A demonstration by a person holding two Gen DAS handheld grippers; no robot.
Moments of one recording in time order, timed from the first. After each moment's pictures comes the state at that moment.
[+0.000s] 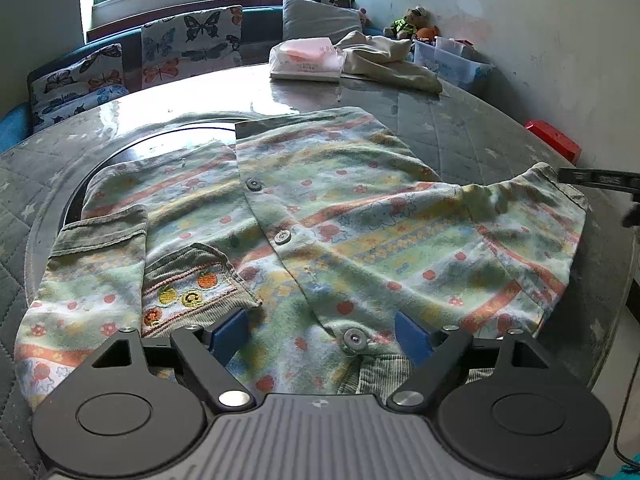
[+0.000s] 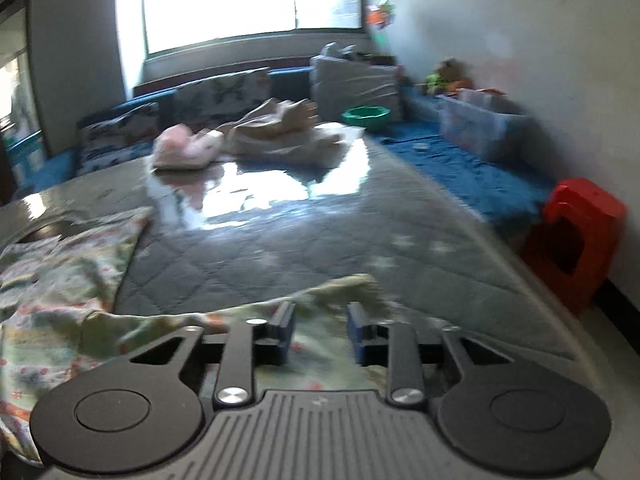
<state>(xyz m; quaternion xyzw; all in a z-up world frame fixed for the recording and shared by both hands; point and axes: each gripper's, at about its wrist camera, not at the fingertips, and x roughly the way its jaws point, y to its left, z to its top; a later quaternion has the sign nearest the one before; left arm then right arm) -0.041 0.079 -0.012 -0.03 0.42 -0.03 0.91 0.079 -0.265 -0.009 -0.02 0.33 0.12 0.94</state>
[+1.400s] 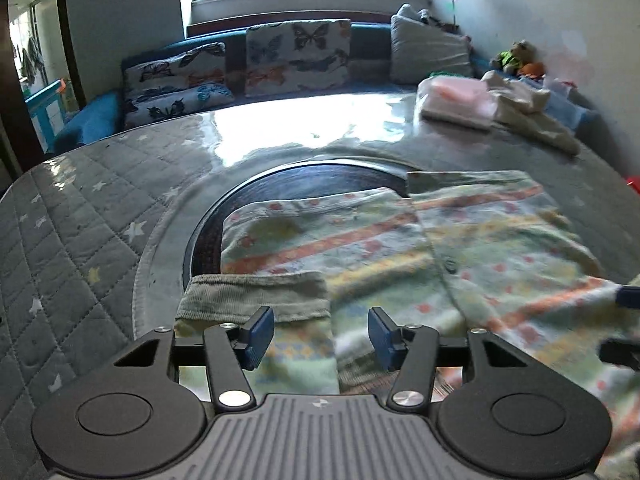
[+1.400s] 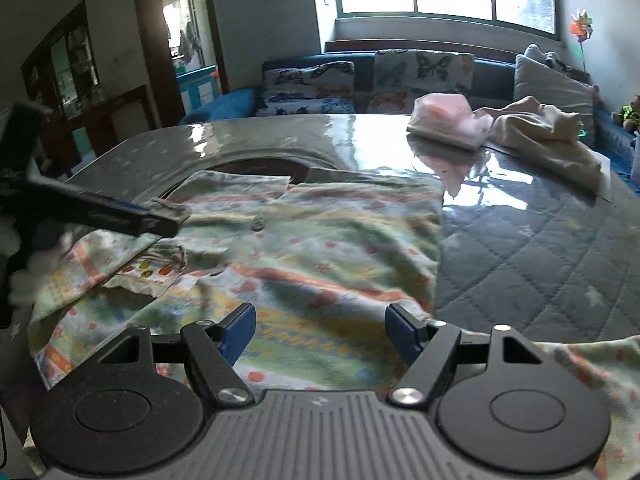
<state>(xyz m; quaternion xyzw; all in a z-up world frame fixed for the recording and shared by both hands) 0.014 0.175 -0.011 -0.04 0.40 0.13 0.91 0.037 -0.096 -0.010 -0.08 0.34 0.38 0.86</state>
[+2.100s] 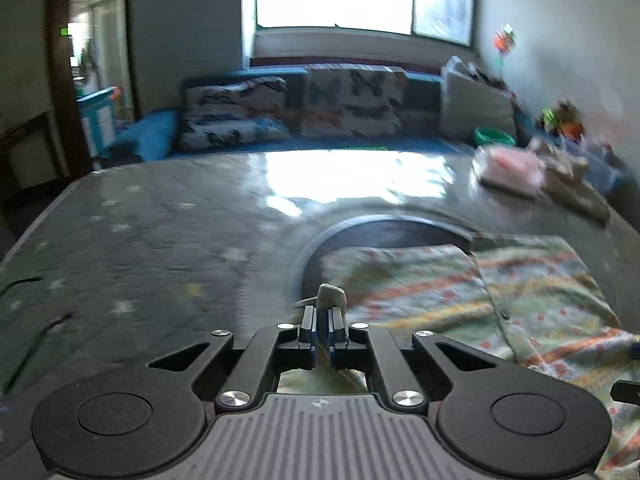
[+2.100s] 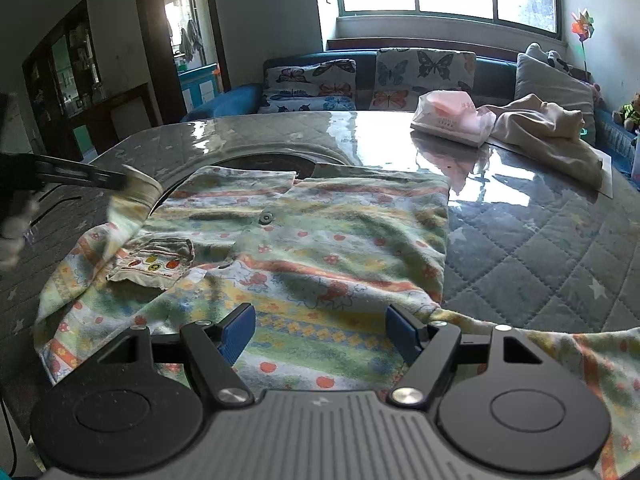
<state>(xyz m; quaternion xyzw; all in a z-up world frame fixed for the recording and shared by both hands) -0.057 0.224 0.034 -0.08 0.32 0.21 0.92 0.030 -0.098 -0.010 -0.08 0.34 0.38 0.86</state>
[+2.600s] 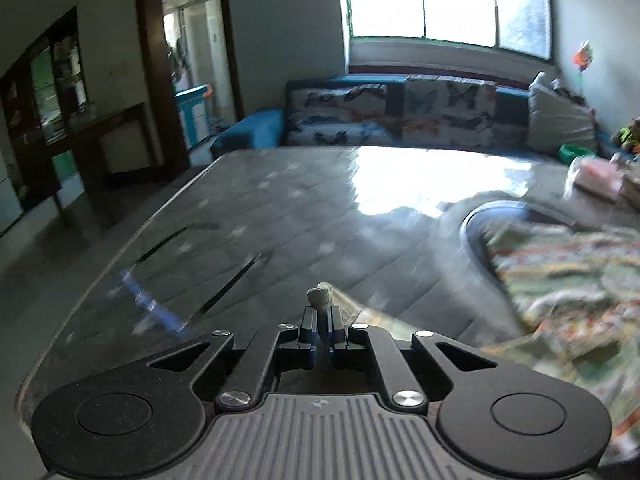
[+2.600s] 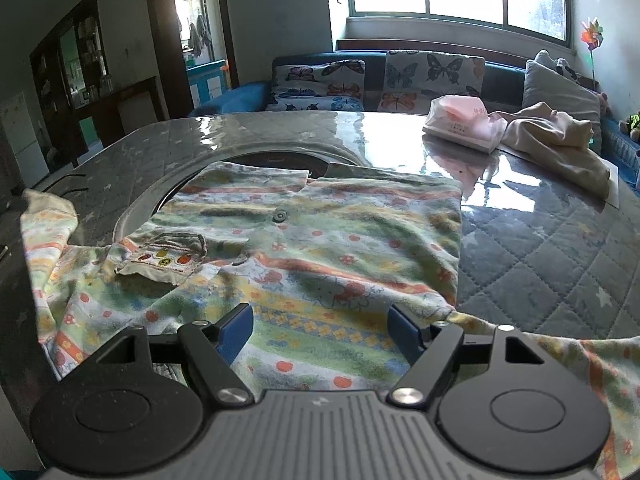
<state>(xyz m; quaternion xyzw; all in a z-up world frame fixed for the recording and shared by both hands) -0.190 0.265 0.035 -0.07 0.32 0.33 0.88 0.022 -0.091 -0.009 -0.10 0.34 0.39 0.85</state>
